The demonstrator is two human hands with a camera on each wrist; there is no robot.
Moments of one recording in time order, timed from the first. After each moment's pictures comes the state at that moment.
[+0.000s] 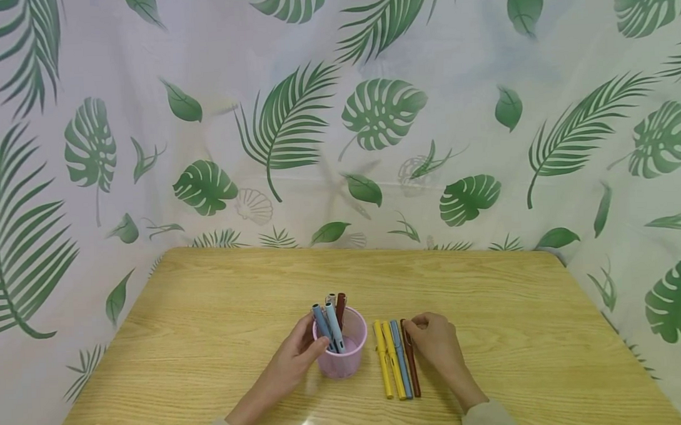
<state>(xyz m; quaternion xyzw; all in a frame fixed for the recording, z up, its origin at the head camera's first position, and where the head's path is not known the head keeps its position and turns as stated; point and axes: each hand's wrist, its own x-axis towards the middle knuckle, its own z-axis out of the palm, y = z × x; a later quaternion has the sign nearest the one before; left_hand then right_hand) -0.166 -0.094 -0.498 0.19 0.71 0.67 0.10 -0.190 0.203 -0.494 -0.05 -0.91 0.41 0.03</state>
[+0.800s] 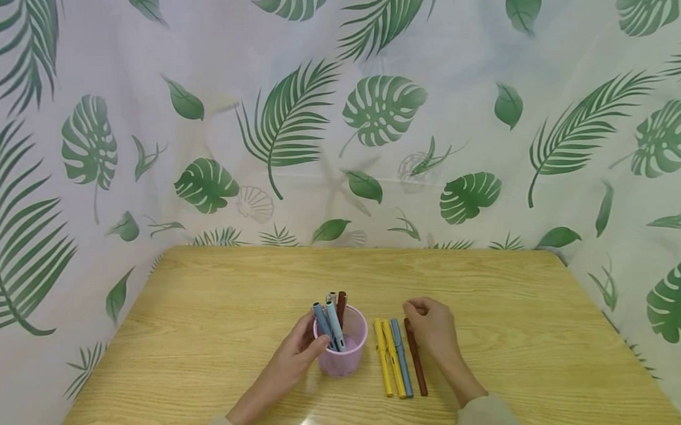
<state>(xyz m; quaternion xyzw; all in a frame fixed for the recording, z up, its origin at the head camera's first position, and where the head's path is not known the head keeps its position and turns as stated) -0.164 -0.093 -0.496 0.19 0.72 0.66 0.09 -0.194 0.189 -0.473 -0.08 -0.85 0.52 0.05</state>
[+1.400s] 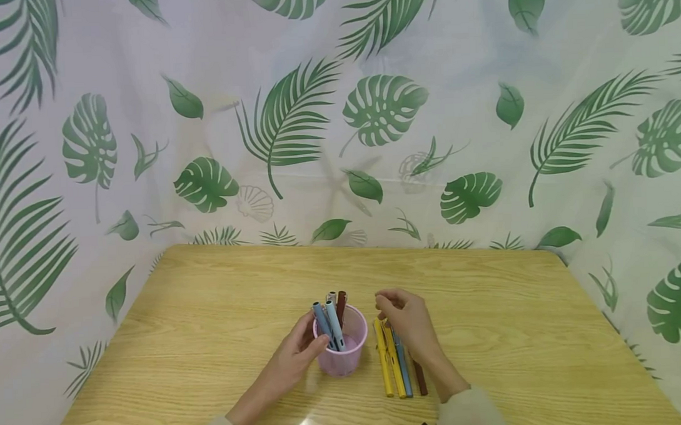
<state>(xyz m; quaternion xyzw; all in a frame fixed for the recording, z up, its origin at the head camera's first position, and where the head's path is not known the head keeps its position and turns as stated) -0.165 -0.094 -0.496 0.19 0.71 0.67 0.09 -0.198 0.149 -0.456 -0.03 -0.81 0.59 0.03</state>
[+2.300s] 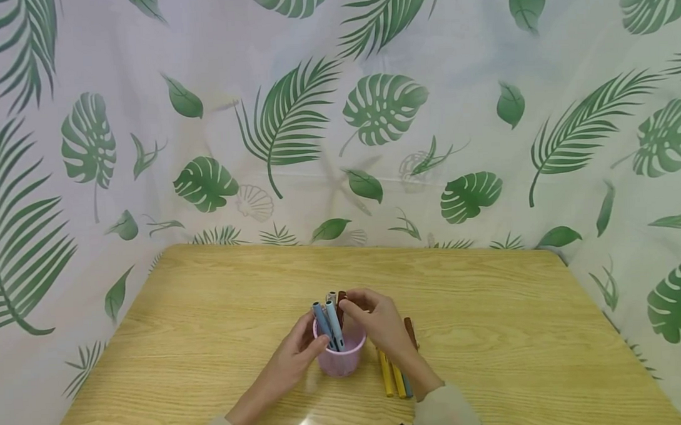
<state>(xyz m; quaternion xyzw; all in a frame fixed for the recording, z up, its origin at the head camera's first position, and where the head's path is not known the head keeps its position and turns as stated) -0.165 -0.095 -0.495 0.20 0.71 0.67 0.10 -0.198 0.111 -0.459 0.07 -0.79 0.60 0.02</state>
